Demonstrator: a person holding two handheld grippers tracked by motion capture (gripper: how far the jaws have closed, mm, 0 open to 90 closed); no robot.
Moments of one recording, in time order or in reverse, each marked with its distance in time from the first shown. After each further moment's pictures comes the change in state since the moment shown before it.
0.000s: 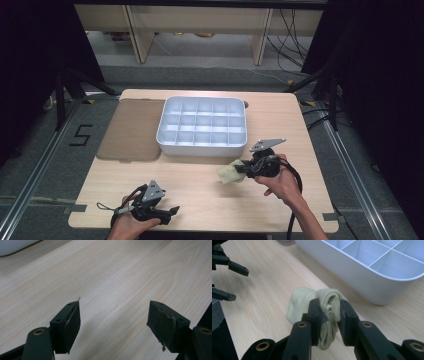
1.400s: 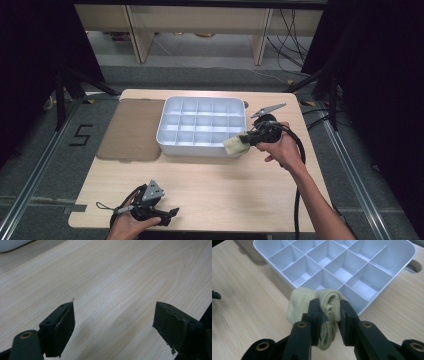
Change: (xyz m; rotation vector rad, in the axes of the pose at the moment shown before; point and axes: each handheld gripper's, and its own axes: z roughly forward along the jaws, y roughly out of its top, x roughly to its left) left arm 0.001 0.000 -0.001 0.018 -0.002 -0.011; right arm -0.039 0.074 -0.015 0.036 -0.112 -0.009
